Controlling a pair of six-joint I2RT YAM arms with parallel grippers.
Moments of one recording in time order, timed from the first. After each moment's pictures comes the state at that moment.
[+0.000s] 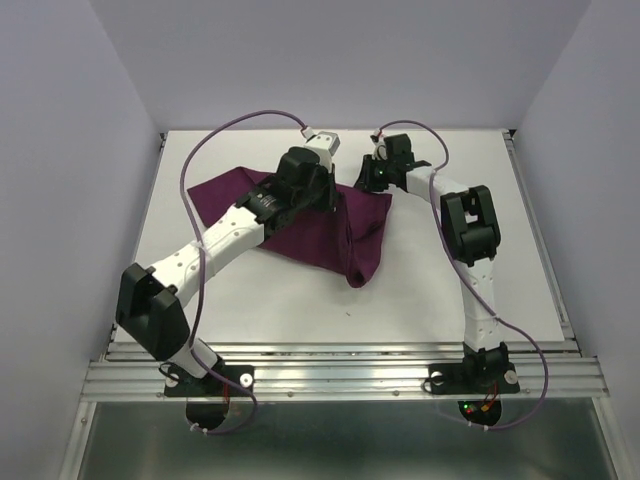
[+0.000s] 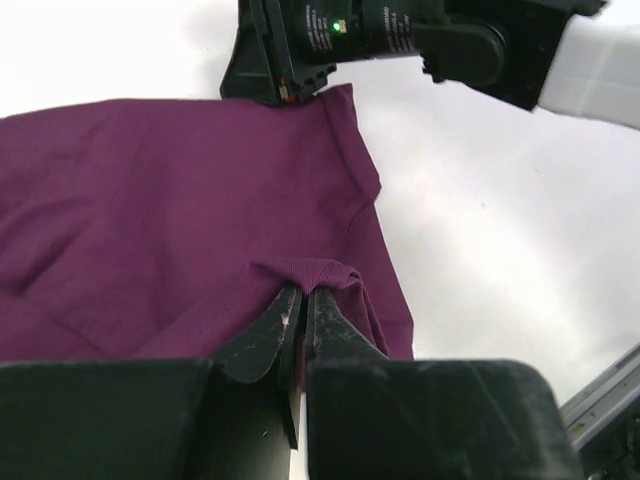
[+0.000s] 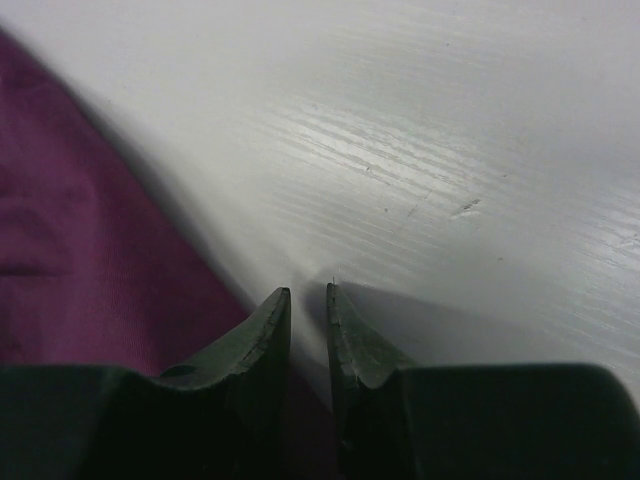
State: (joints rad) left arm -0.70 1.49 1.34 -0.34 -0.03 -0.33; right arm 0.29 2.37 1.84 -0.21 -0.40 0.31
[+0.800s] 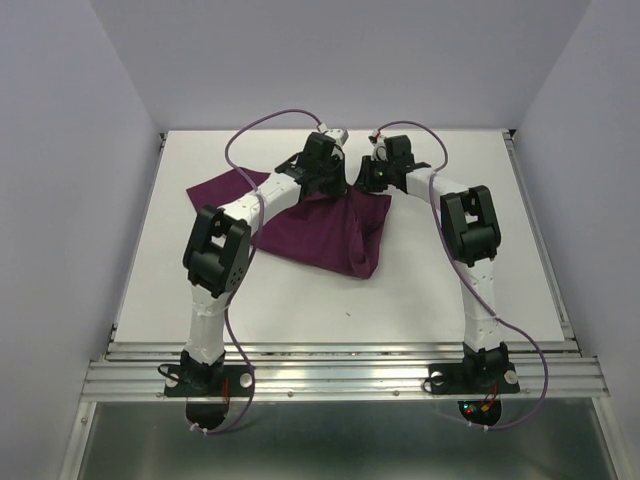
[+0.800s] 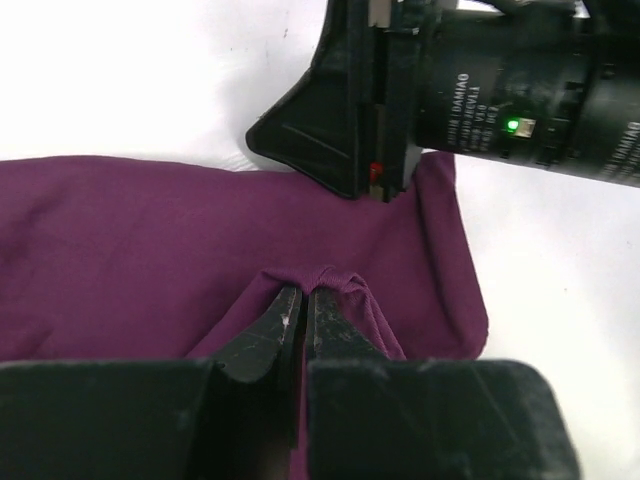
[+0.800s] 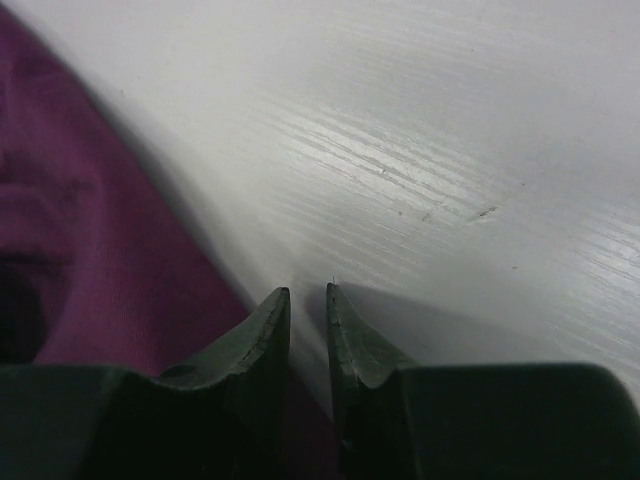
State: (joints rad) left arm -0.56 2.06 1.69 -0.28 0.13 -0.38; right arm 0.29 2.37 1.81 -0.18 -0.43 0.27
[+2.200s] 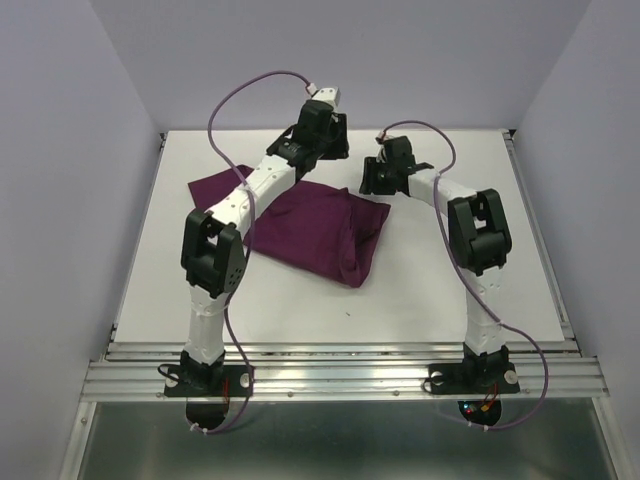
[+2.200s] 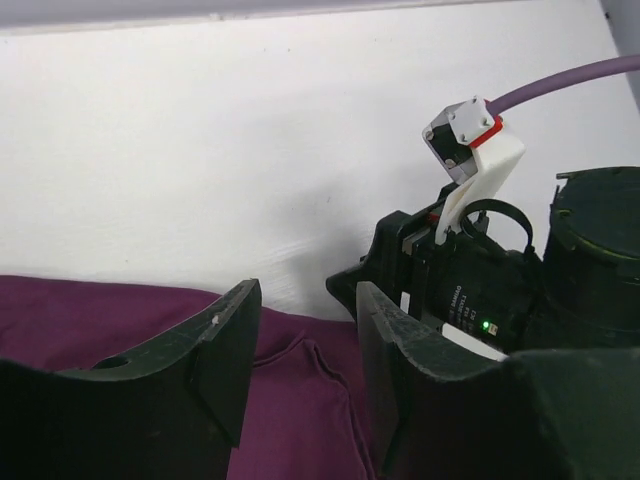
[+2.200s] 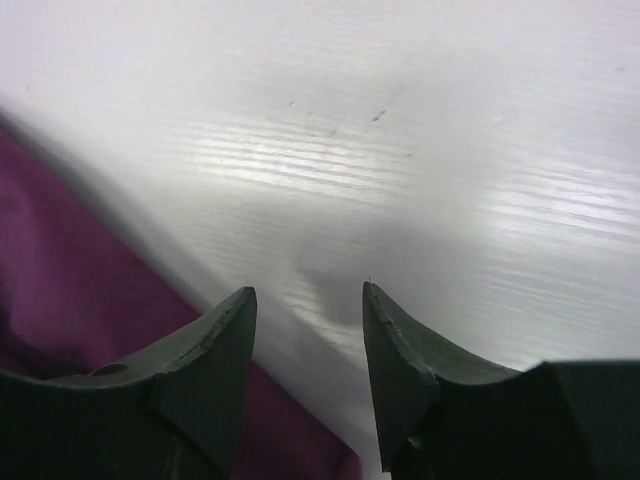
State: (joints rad) left arm -0.55 2.08 1.95 -0.35 -0.07 -0.37; right arm 0.32 2.23 1.68 -0.23 -0.19 0.29
